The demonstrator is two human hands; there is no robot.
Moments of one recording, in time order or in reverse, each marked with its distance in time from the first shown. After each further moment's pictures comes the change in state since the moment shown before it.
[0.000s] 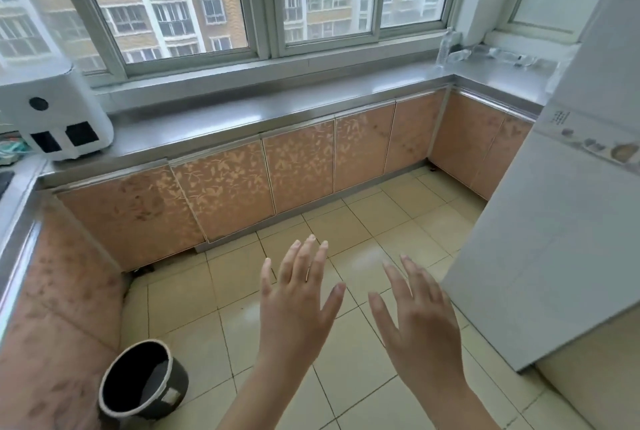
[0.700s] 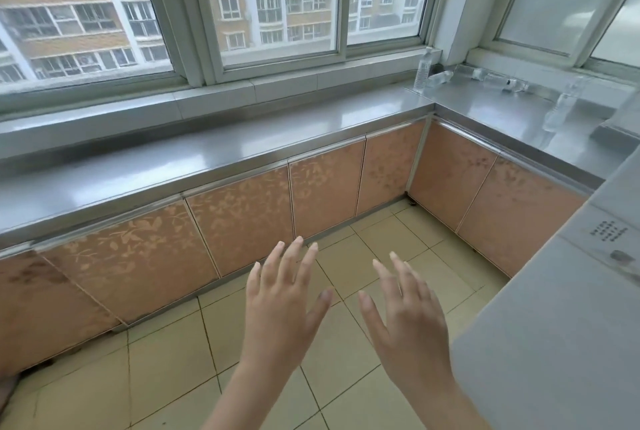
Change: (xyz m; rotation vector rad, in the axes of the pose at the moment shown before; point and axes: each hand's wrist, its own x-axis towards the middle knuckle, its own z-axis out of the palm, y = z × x) left_hand 0.383 0.058 0.205 -0.026 -0.007 0.052; right_hand 0.387 0.176 0.106 -0.009 0.010 0.031
